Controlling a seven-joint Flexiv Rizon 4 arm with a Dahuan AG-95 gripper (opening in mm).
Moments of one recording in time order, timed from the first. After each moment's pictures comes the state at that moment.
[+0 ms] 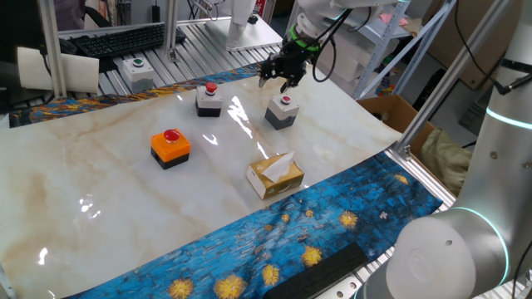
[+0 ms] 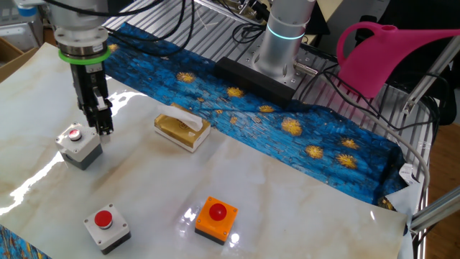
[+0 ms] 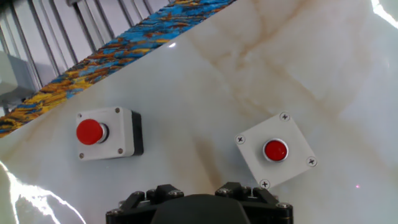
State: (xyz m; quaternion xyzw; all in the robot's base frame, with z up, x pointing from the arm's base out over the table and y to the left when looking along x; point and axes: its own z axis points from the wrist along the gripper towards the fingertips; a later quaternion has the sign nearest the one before) arm 0.644 -0.186 0.155 0.21 0.97 0.08 0.10
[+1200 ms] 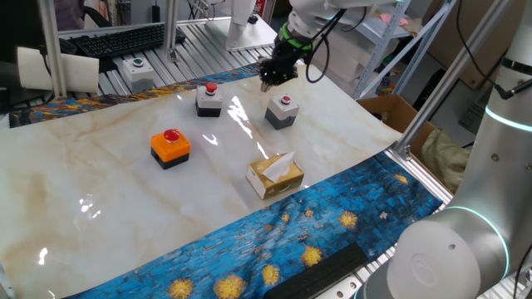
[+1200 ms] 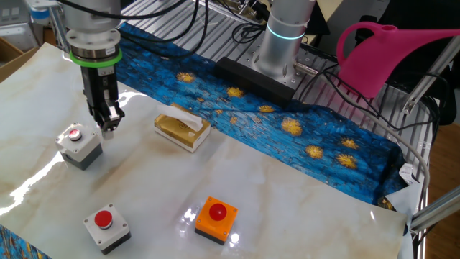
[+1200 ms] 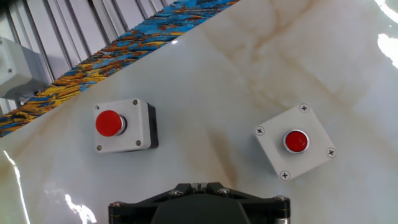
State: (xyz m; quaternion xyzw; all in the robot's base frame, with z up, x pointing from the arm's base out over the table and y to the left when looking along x) arm 0.653 -0.159 0.159 0.21 0.97 0.07 0.10
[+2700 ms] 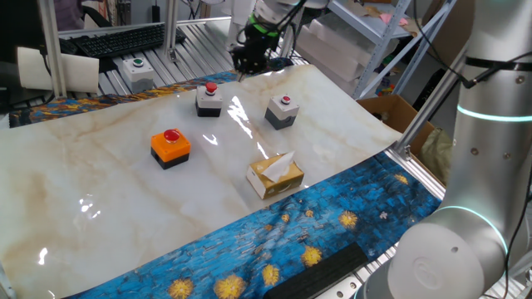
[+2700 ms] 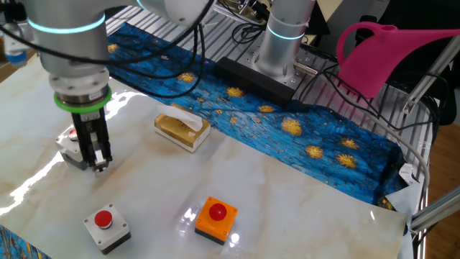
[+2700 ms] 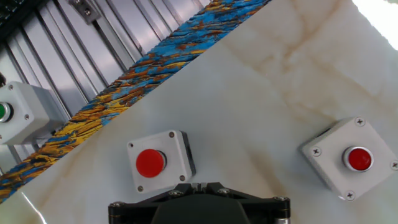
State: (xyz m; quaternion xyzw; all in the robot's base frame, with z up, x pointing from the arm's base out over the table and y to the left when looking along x) arm 0.726 -0.111 0.152 0.29 0.95 0.07 0.07
